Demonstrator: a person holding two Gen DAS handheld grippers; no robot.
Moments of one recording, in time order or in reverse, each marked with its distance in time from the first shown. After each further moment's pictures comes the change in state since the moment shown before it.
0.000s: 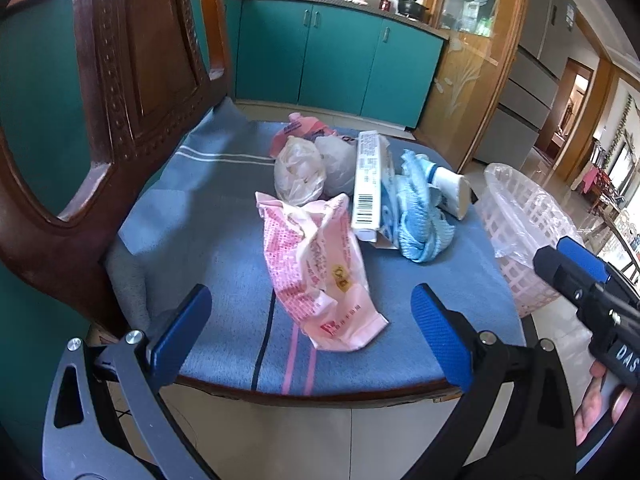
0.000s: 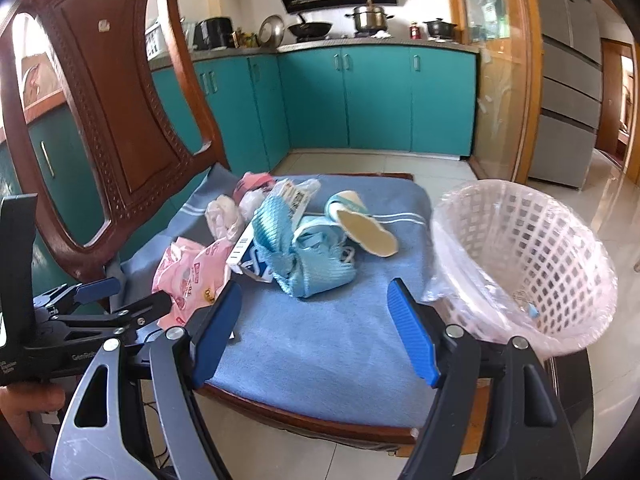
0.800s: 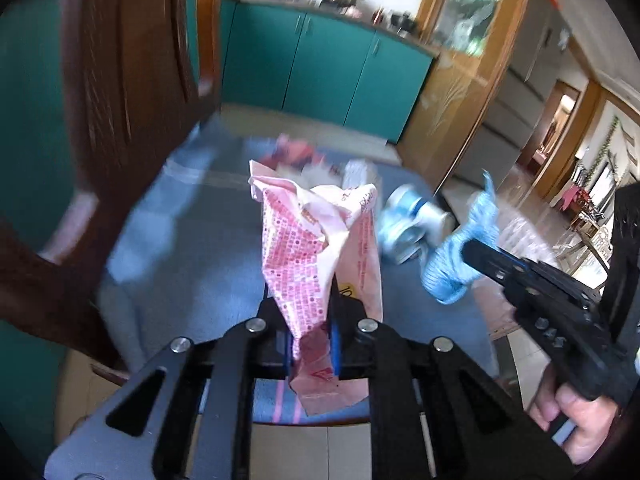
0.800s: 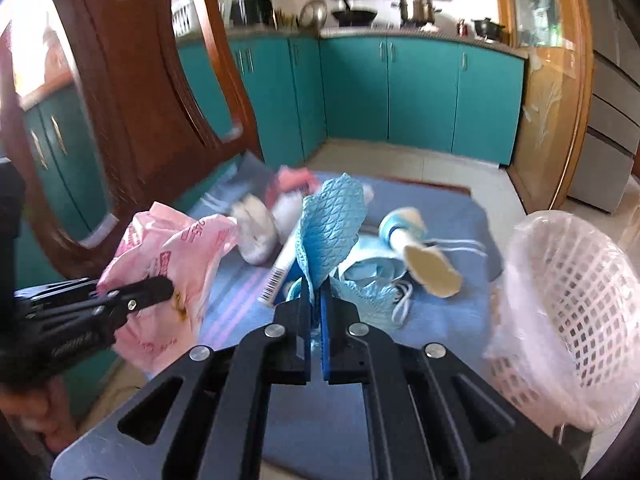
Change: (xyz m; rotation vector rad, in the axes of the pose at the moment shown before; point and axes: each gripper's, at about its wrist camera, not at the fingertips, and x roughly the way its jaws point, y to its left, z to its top) left arm -0.021 0.010 0.023 -0.018 -0.068 -0.100; right arm 0.013 0.012 0.028 -0.050 -0.018 0.116
